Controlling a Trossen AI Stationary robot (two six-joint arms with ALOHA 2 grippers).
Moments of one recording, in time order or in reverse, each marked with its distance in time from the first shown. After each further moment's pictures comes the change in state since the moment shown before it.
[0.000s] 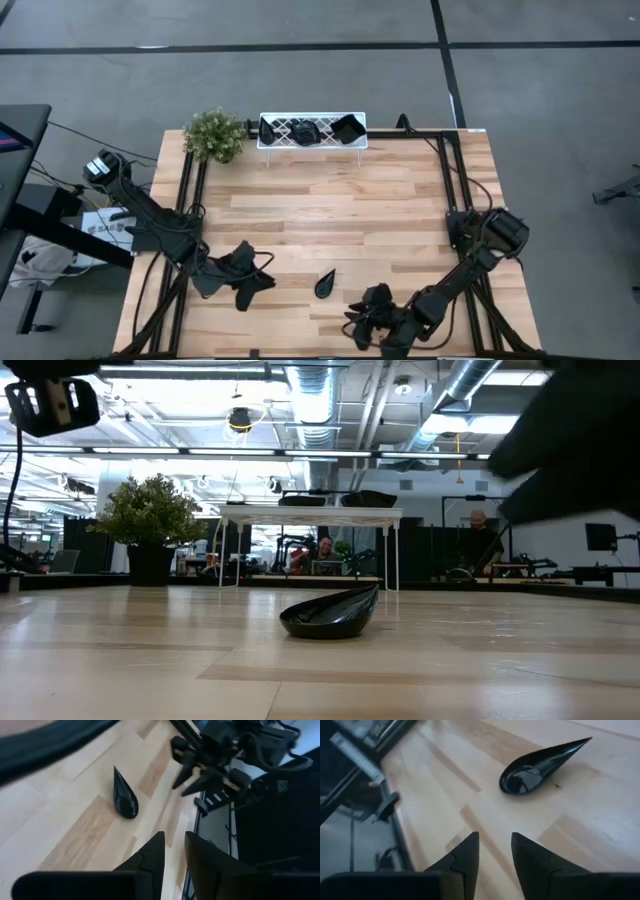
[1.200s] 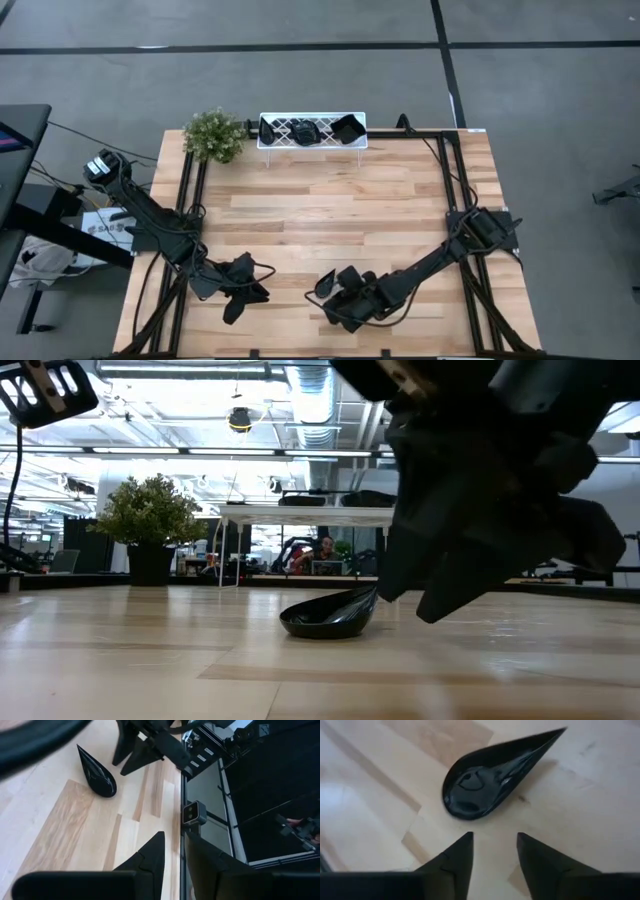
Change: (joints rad) left arm -0.019 0.000 0.000 0.013 0.168 0.201; right arm -0.227 0.107 0.201 -0.319 -0.397 0.106
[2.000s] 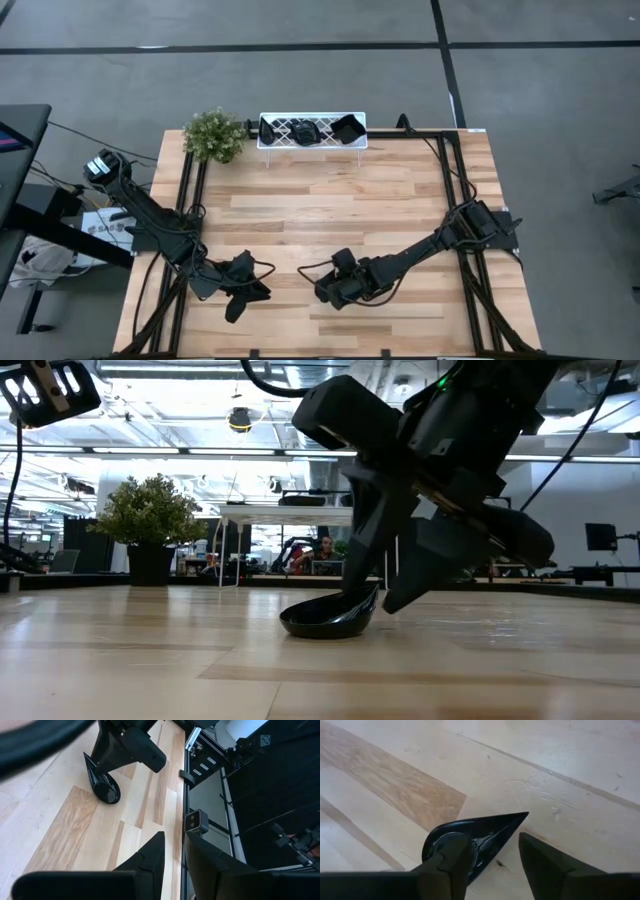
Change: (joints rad) left arm 0.000 0.000 0.000 0.010 -0.043 -0.019; right arm -0.119 0.000 0.000 -0.032 -0.026 0.010
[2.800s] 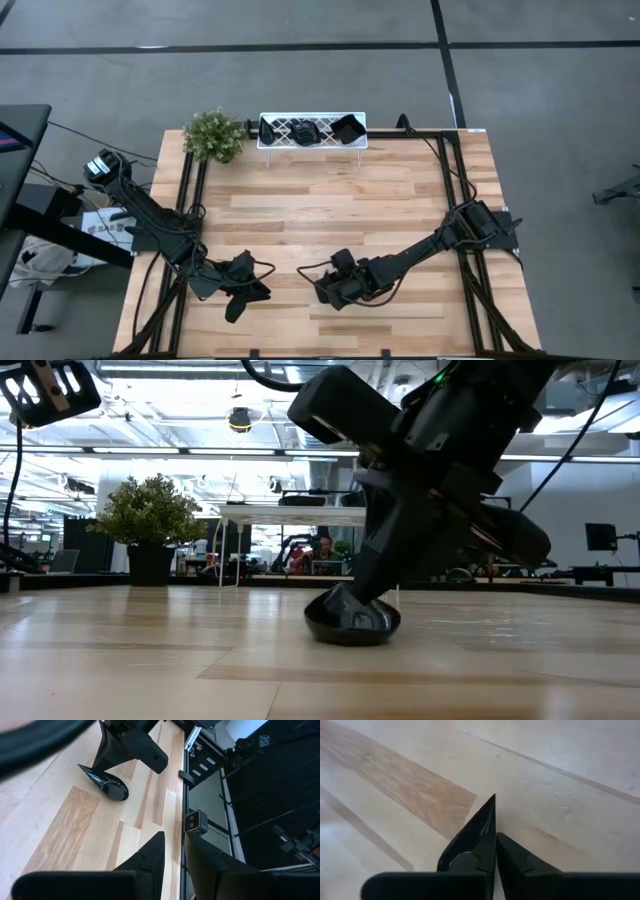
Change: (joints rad) left arm 0.000 0.000 0.000 0.003 0.000 0.001; right arm 0.000 0.000 0.000 0.027 0.000 0.000
